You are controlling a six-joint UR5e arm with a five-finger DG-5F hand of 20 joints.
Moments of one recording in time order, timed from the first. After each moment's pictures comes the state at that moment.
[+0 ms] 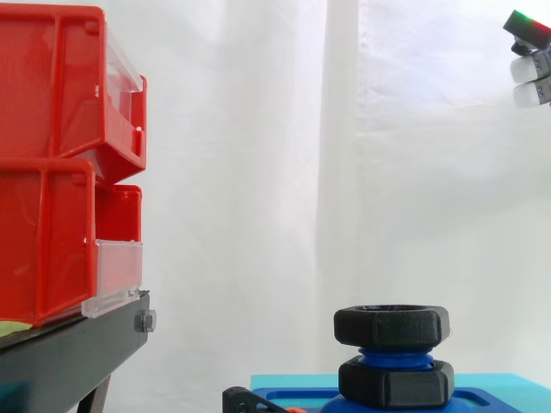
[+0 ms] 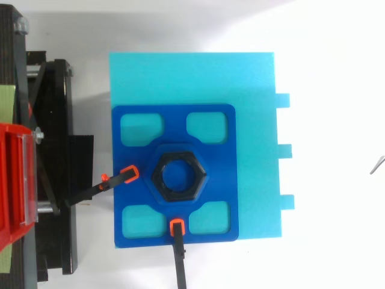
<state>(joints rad) -0.04 -1.64 -1.60 -3.06 -1.57 -0.27</state>
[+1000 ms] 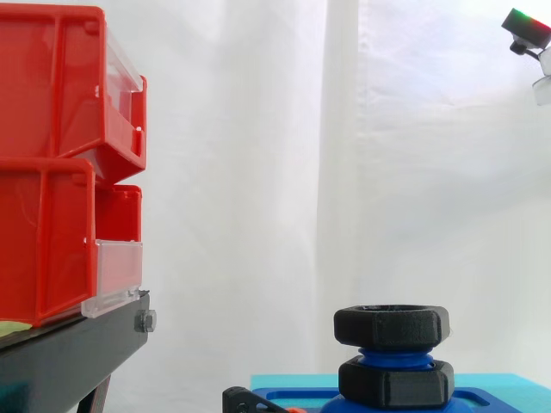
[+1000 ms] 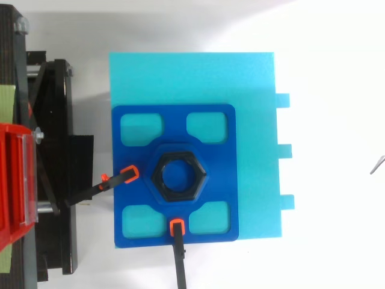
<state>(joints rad) -0.04 -1.64 -1.60 -3.06 -1.57 -0.27</state>
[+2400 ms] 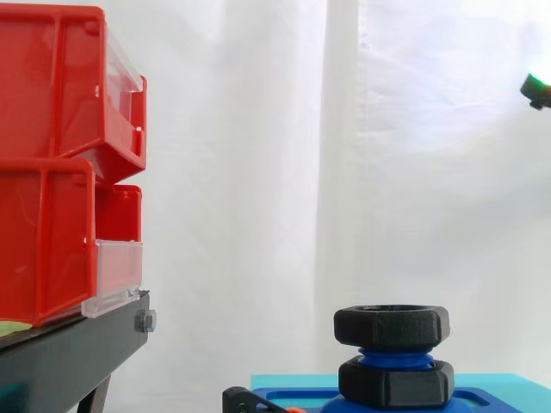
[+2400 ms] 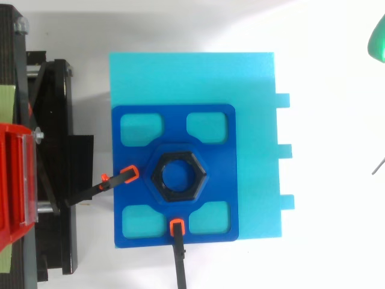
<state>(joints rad) -0.04 -1.64 -1.60 -3.14 -1.54 -0.36</state>
